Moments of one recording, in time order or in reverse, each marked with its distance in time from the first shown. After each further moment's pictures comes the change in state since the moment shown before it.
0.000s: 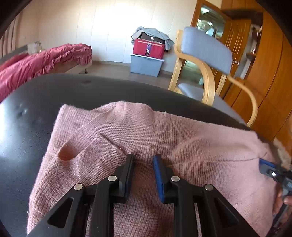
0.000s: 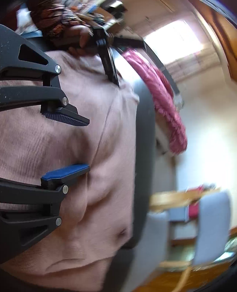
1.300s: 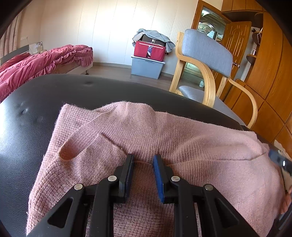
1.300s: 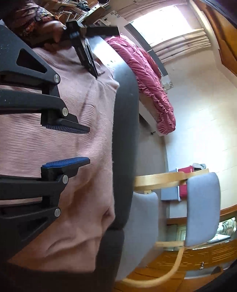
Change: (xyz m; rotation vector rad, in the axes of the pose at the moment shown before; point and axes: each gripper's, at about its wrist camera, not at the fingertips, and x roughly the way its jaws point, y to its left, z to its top) left arm -0.004 -0.006 -0.013 0.004 -0.013 0.020; right arm -0.034 0.015 0.010 -0.003 -0.082 -0.168
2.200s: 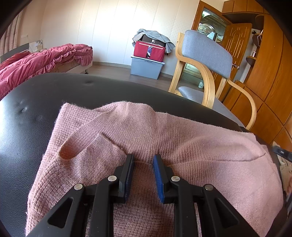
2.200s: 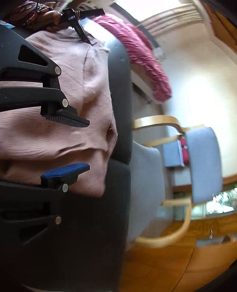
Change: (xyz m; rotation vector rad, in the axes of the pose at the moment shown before) left arm -0.002 0.007 0.001 -0.011 0.000 -0.017; right arm -0.027 -0.096 0.018 0.115 0.052 -0.203
